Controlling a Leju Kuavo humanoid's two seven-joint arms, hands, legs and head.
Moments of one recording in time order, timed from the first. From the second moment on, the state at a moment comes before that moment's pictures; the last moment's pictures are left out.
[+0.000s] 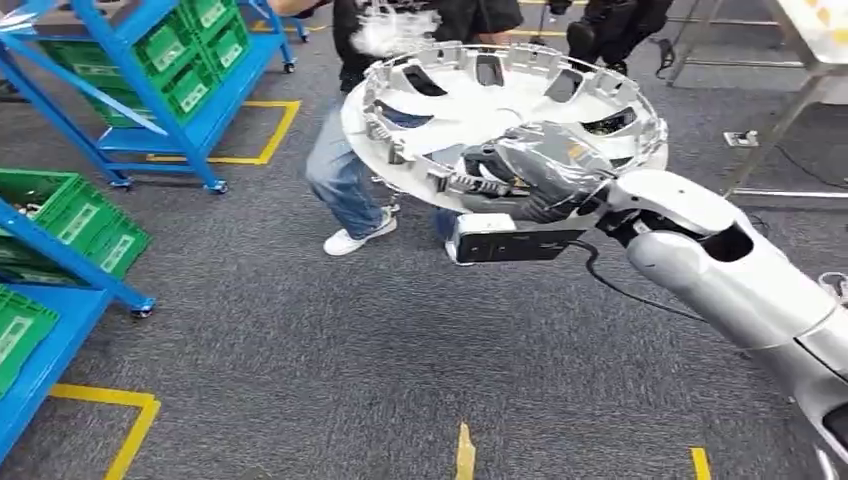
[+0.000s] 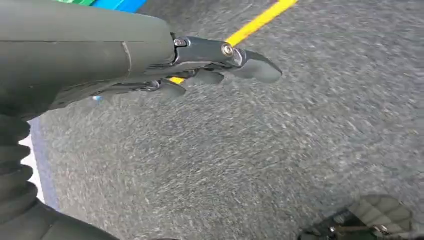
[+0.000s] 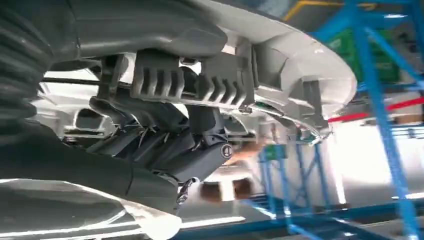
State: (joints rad) left arm -0.08 -0.07 0.94 -0.21 -1.41 0.11 -0.23; right arm -1.00 -0.28 0.94 -1.40 0.60 0.16 -0.10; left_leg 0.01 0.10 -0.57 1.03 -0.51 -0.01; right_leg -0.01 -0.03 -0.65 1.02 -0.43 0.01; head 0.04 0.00
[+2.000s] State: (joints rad) left arm -0.08 -0.08 0.94 -0.21 -1.41 0.11 -0.25; right arm -0.98 -0.42 0.87 -1.40 0.56 0.15 -0.11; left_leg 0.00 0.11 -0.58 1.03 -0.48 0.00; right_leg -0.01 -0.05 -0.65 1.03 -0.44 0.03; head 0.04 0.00
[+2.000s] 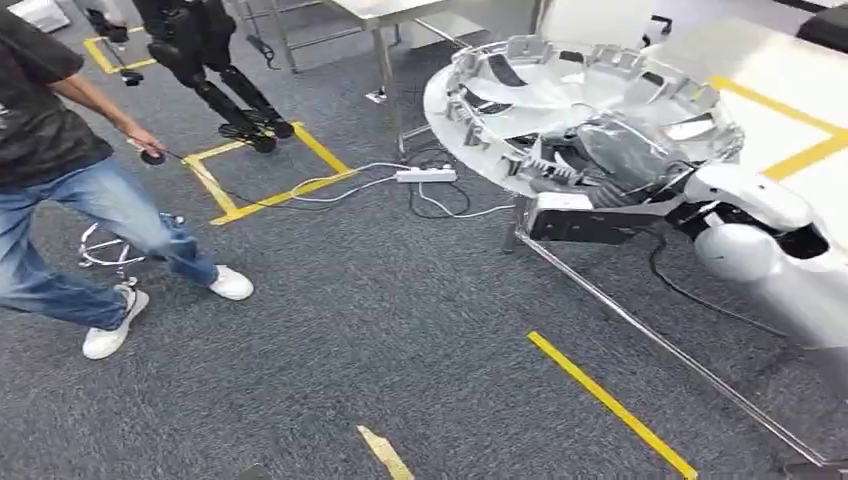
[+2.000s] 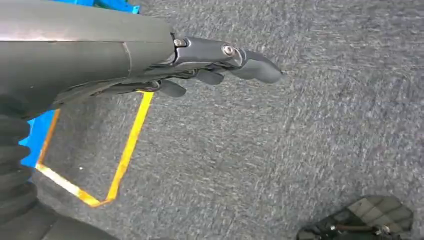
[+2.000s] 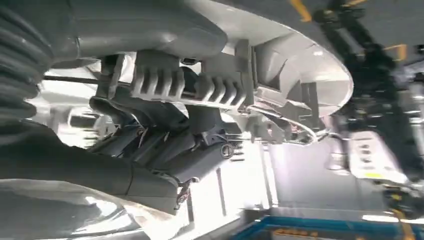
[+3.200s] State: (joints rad) left arm -0.07 -0.09 0.94 -0.21 -1.41 0.11 -0.25; right arm -0.95 -0.45 0.83 -1.42 0.56 0.14 -0.10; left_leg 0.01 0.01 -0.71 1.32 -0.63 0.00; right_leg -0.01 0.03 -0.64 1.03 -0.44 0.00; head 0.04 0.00
